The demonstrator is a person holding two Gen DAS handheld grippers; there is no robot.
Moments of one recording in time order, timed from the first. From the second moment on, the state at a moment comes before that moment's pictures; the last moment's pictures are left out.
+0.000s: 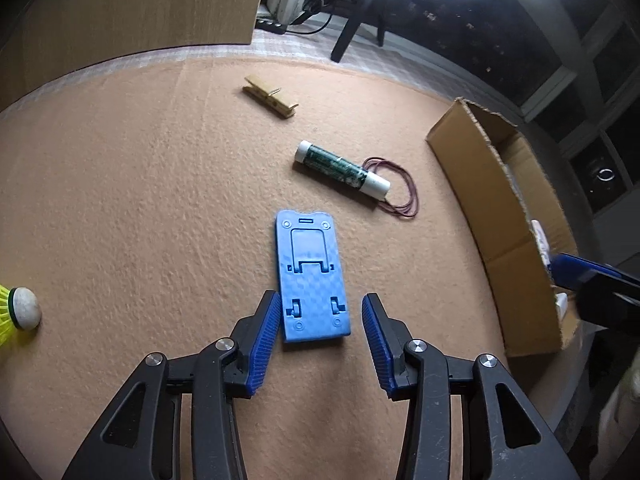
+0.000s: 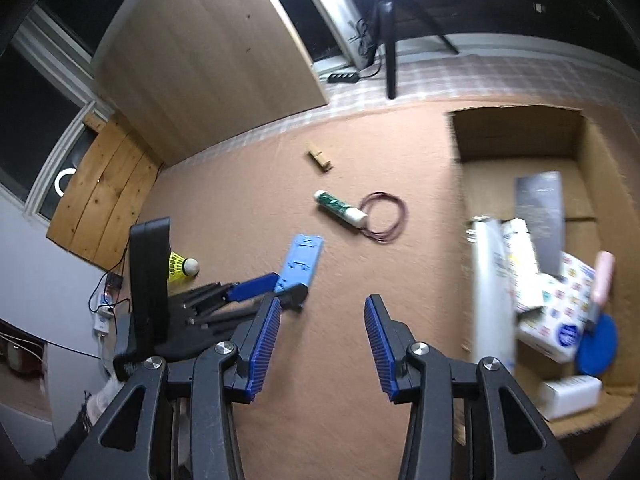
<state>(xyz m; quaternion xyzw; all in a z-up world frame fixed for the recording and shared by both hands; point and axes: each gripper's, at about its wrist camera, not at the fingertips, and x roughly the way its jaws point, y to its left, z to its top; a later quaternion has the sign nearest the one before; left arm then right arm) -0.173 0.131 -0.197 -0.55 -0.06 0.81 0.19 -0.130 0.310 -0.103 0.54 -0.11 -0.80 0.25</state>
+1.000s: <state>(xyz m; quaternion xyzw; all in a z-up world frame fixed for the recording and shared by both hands) -0.190 0.124 -0.202 -0.56 -0.05 0.79 0.23 -0.195 0.241 -0.191 0.64 -0.13 -0.72 0.25</state>
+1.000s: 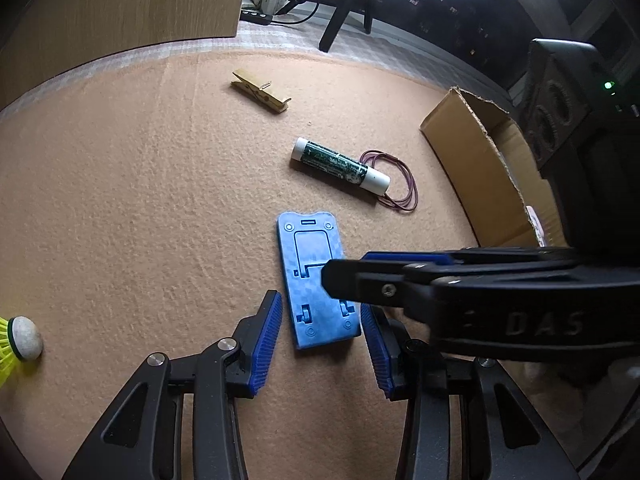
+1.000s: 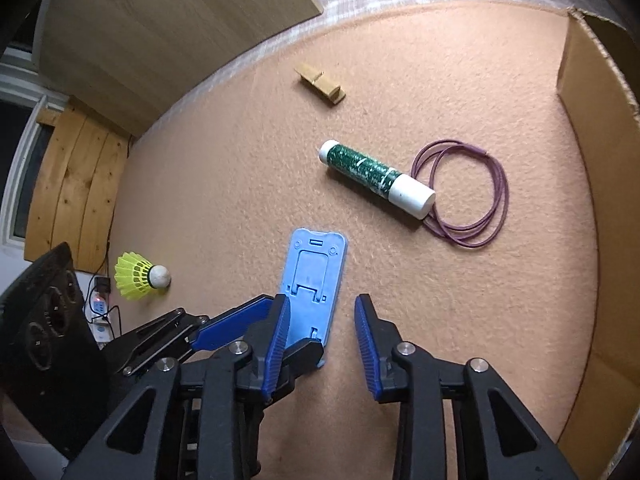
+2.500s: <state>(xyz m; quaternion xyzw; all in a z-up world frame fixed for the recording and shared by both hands) -0.147 0.307 -0.129 -0.49 0.01 0.80 0.35 -0.145 0.419 -0.105 0.55 -0.15 -0.81 0.16</state>
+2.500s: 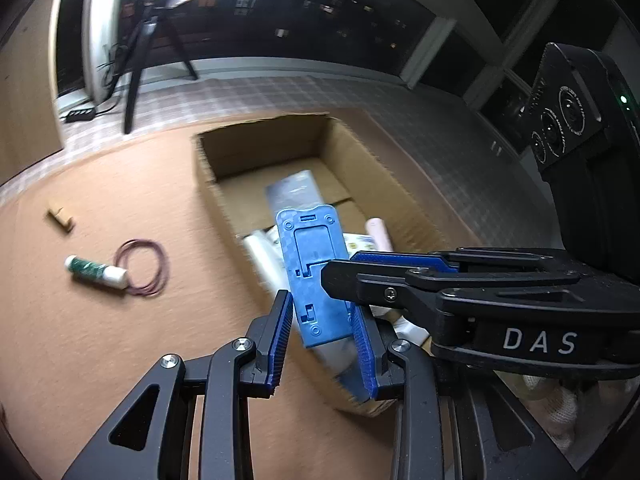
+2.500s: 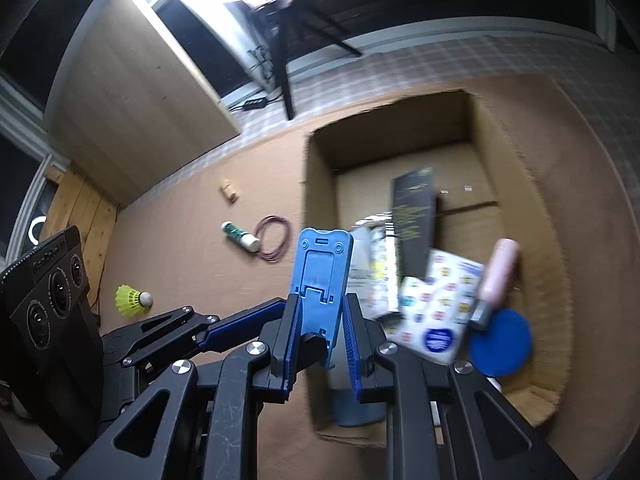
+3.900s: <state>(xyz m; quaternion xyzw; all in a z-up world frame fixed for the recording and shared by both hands) -0.175 0.266 -0.129 -0.50 0.00 0.83 0.26 -0.111 0.465 -0.104 0.52 -0.17 -0.83 0.12</state>
